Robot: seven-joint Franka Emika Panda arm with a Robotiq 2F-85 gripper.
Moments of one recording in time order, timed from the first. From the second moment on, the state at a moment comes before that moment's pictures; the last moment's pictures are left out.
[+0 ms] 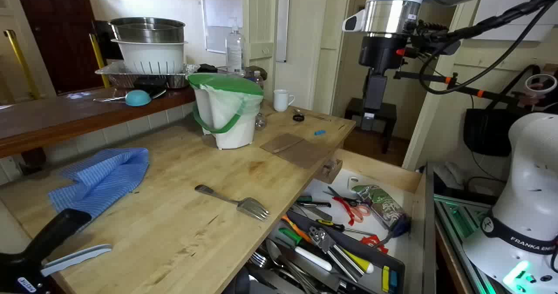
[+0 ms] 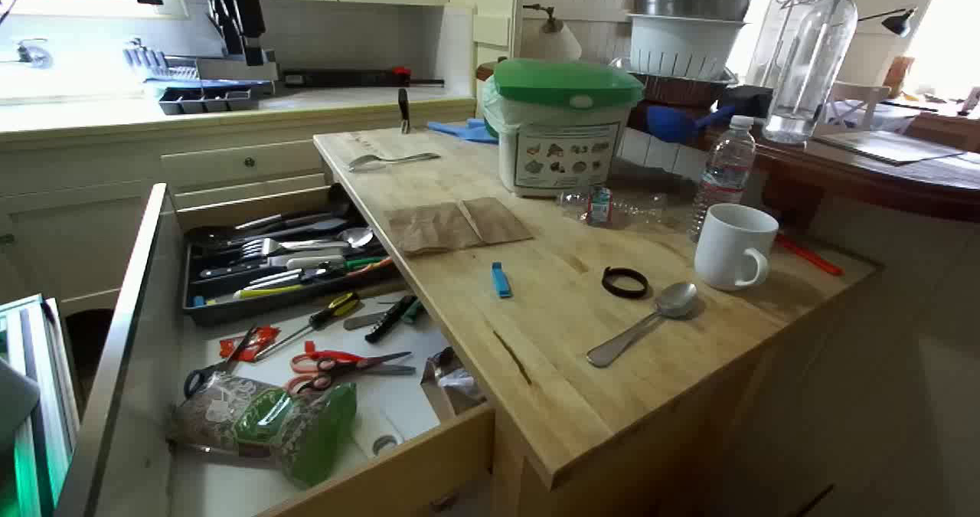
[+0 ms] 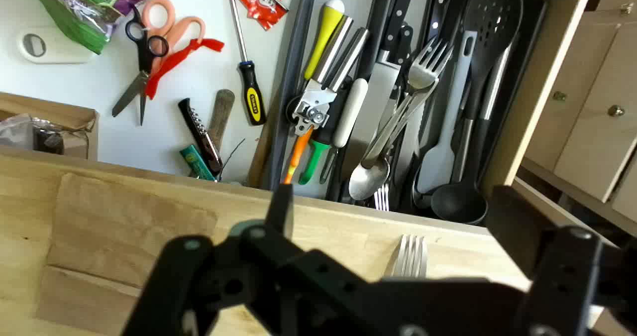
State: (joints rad) arm 0.04 -0.48 0.08 -2.32 0.09 1.87 0.14
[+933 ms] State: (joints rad) arm 0.04 -0.48 0.08 -2.32 0.09 1.87 0.14
